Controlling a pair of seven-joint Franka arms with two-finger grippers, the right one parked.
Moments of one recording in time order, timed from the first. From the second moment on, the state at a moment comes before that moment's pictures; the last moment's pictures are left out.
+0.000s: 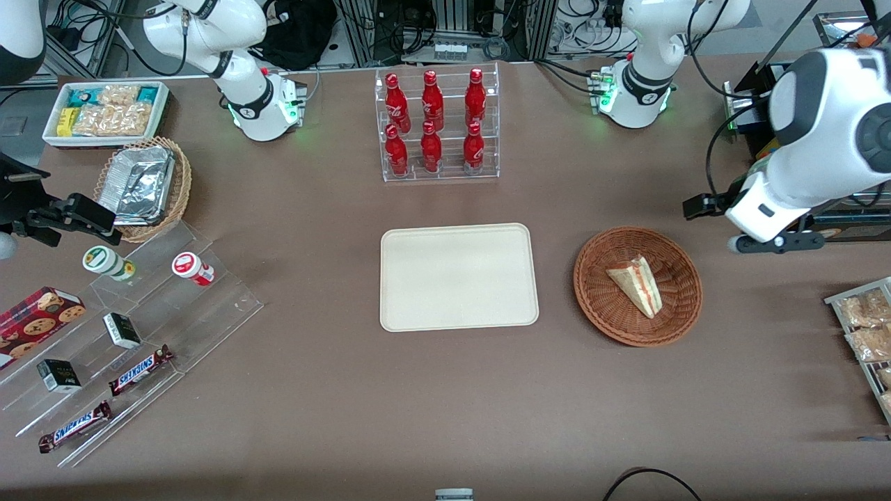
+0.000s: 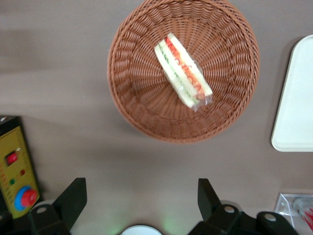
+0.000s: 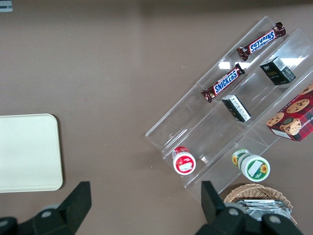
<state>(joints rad) -0.03 0.00 -0.07 -1.96 0.01 1.75 -0.12</state>
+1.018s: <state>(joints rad) -0.11 0.03 -0.07 -2.24 0.01 2.24 -0.60</state>
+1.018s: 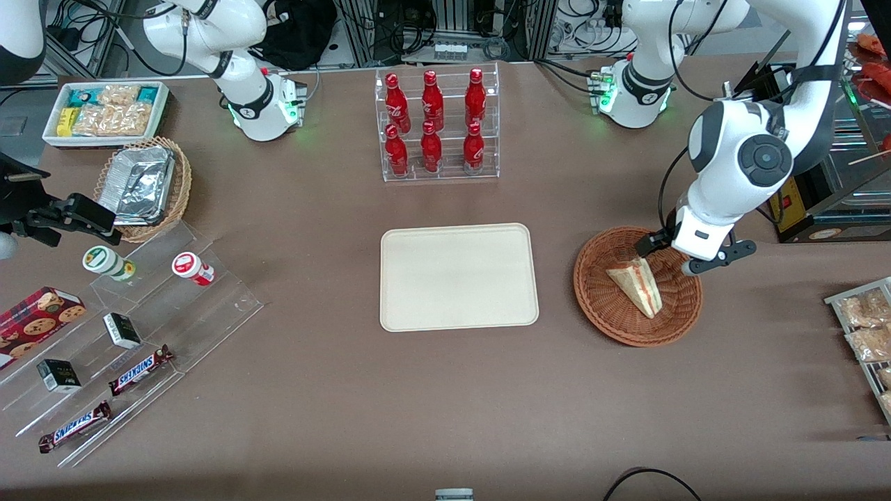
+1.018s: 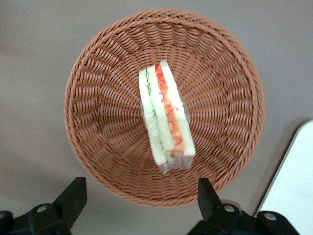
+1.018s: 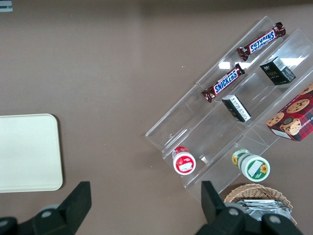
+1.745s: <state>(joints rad) -0.13 0.16 -0.07 -2.24 0.01 2.41 -0.95</state>
